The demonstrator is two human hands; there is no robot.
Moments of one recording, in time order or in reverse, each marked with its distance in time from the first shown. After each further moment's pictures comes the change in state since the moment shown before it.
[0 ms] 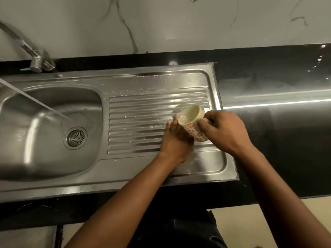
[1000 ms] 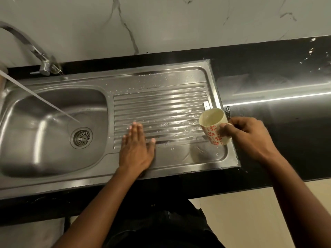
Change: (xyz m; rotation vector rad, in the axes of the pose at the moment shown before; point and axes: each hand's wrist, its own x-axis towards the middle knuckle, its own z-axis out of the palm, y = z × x) left_hand -0.111 -0.091 0.004 -0.068 0.011 -0.409; right_hand -0.073 0.029 -0.024 0.372 -0.024 0.175
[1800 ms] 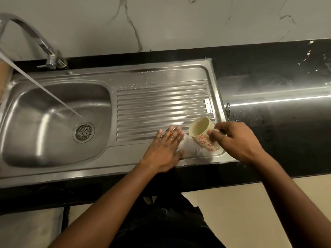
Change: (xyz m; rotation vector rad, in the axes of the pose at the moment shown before) left_hand -0.011 0.053 0.022 0.111 -0.111 0.506; right_hand -0.011 0.003 0.027 -0.284 -0.107 -0.130
